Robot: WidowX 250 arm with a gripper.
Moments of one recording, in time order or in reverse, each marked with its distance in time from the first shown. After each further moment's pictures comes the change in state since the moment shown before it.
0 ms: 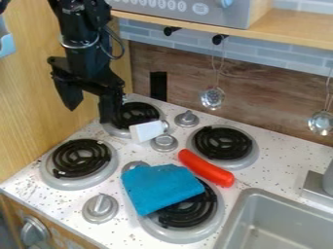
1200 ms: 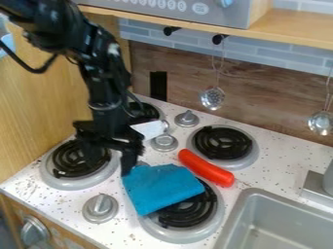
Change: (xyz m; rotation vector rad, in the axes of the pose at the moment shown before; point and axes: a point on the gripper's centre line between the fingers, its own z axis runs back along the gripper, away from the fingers) arm -0.021 -0.042 -0.079 -0.126 0.188 0.076
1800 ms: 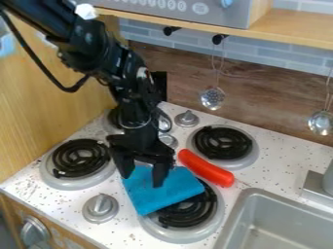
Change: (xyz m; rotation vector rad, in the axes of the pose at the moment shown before) arm 0.019 -0.034 -0.022 -0.048 -0.089 -0.052
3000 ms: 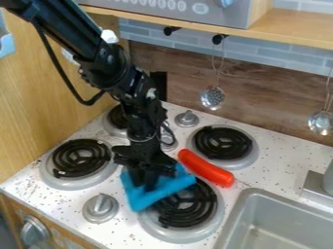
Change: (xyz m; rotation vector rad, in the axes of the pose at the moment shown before) arm 0.011 0.011 -0.035 0.065 0.027 0.046
